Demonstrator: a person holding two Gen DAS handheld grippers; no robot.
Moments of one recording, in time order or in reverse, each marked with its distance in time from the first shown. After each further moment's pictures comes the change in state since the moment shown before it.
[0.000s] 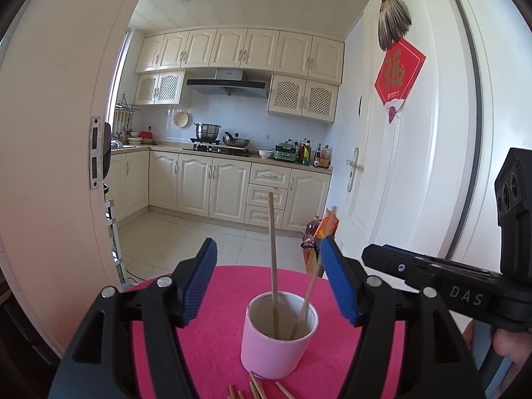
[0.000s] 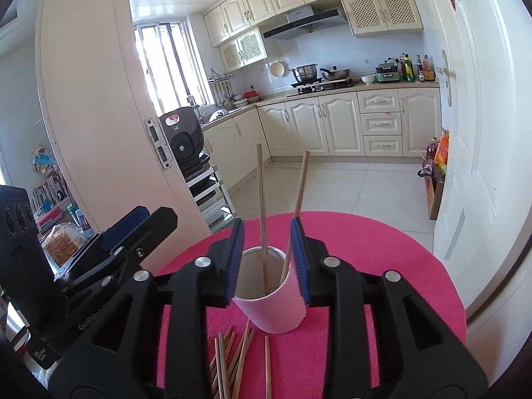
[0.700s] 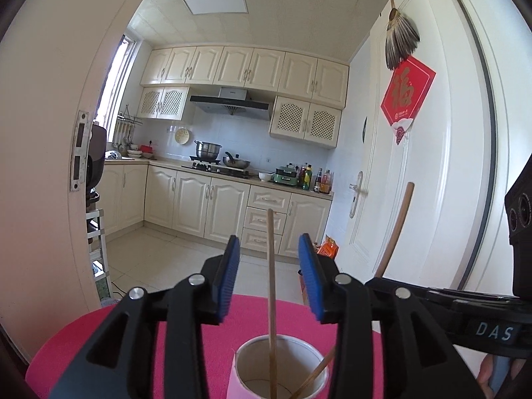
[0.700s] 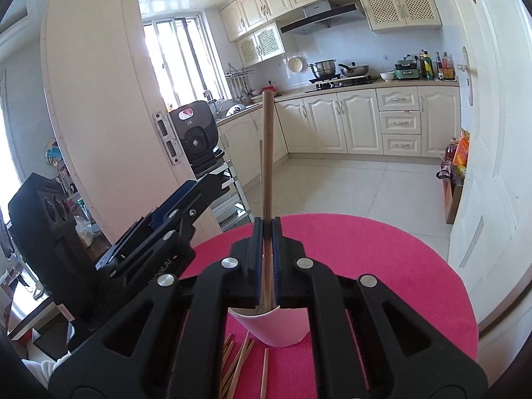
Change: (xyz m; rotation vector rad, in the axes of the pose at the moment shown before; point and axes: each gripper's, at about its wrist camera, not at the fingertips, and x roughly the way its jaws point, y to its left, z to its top) left arm 0.061 0.000 -0.004 -0.044 -0.117 -0.009; right arm 0.038 -0.008 0.003 -0.021 0.036 0.085
